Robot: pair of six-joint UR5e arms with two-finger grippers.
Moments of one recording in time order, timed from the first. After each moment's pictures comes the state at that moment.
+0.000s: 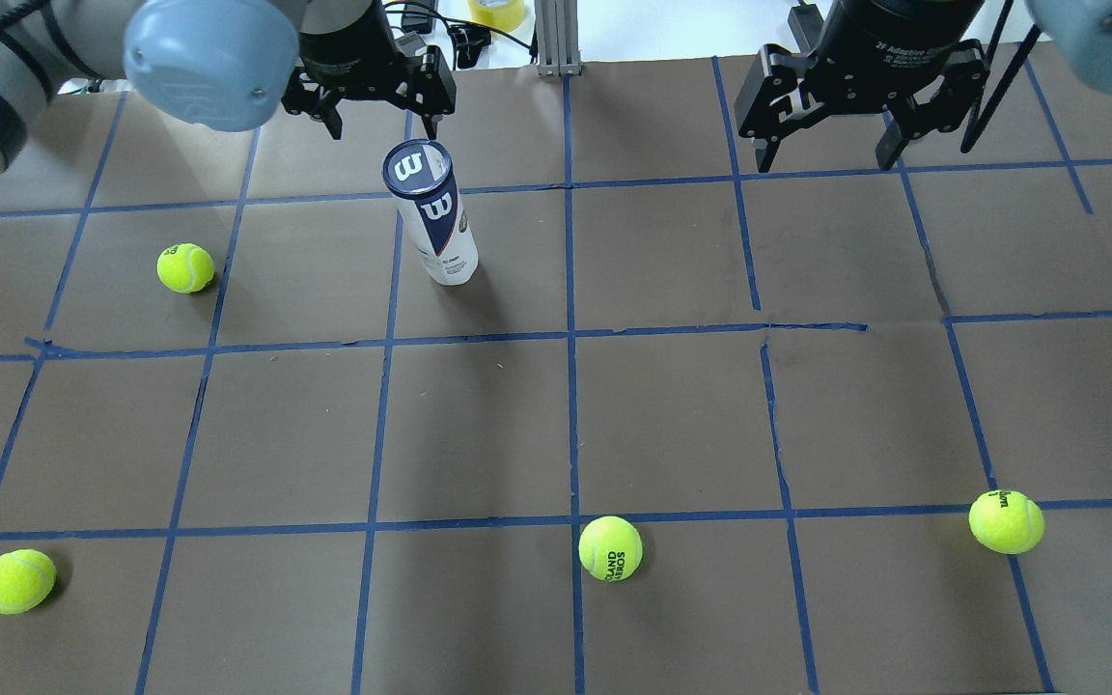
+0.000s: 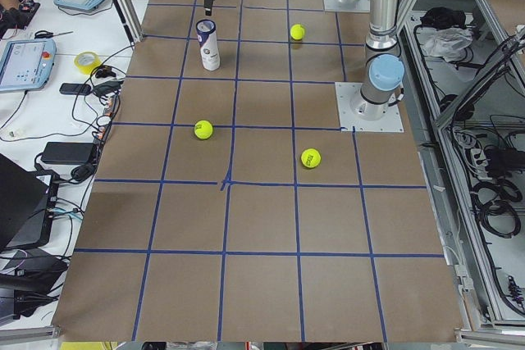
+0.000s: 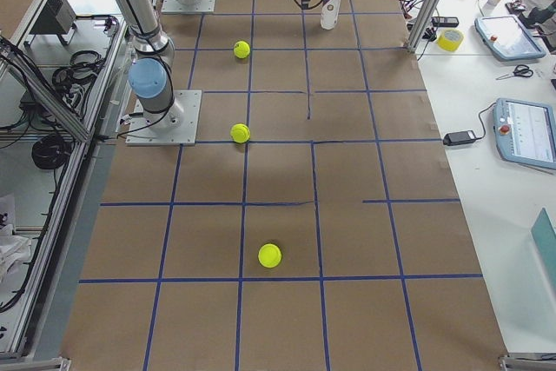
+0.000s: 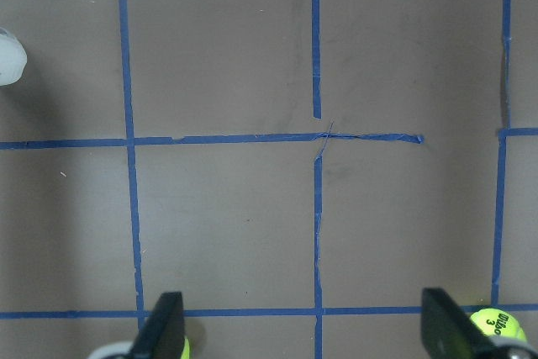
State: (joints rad) left arm -1.69 -1.85 -1.35 -1.37 1.63 -0.09; right arm 1.63 -1.54 1.42 -1.51 -1.55 0.08
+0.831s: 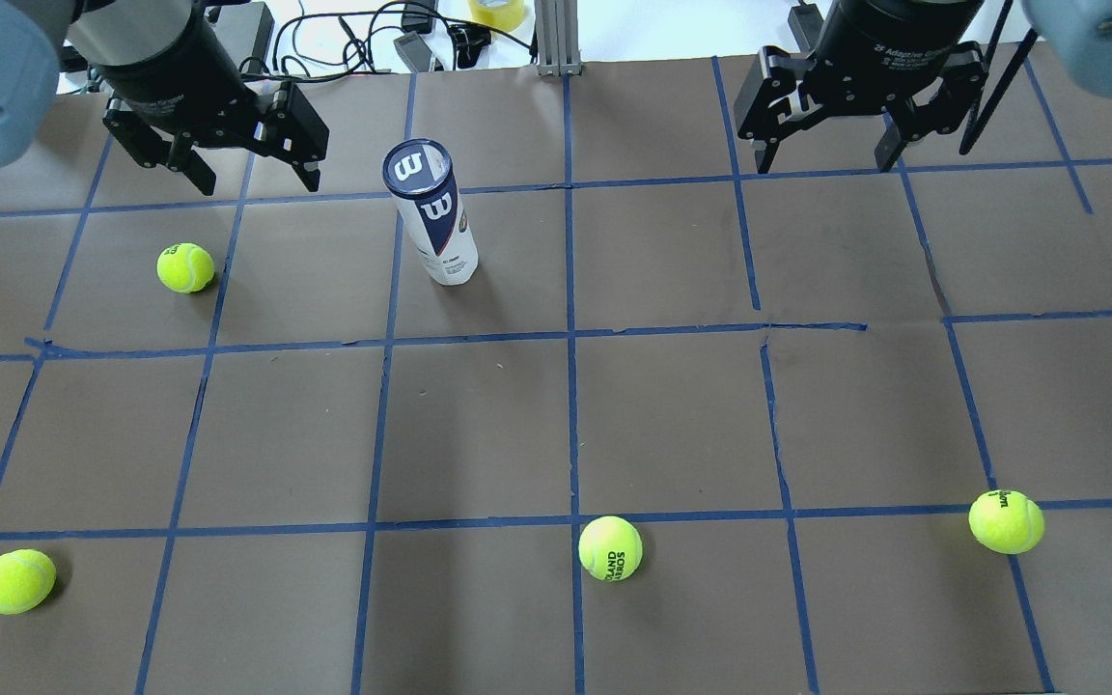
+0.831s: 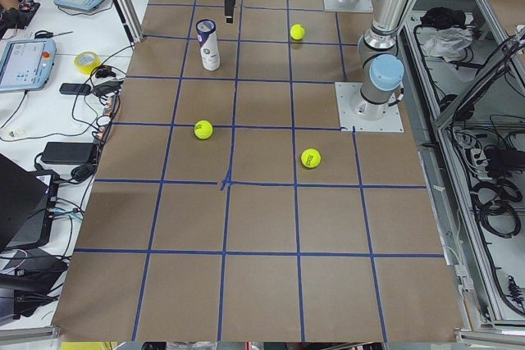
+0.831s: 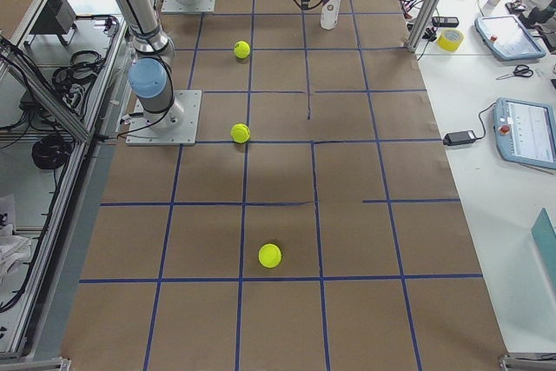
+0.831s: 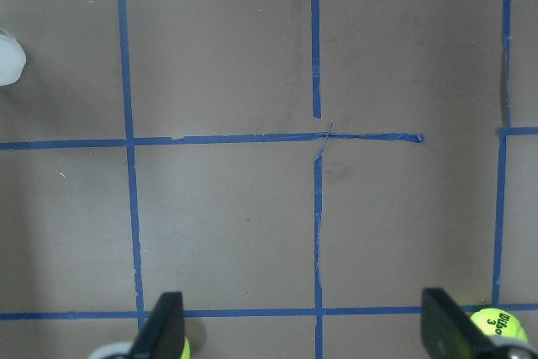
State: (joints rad) left arm -1.55 -1.63 -1.51 -1.52 1.55 0.04; right arm 1.63 -1.54 1.43 -1.51 -1.55 0.08
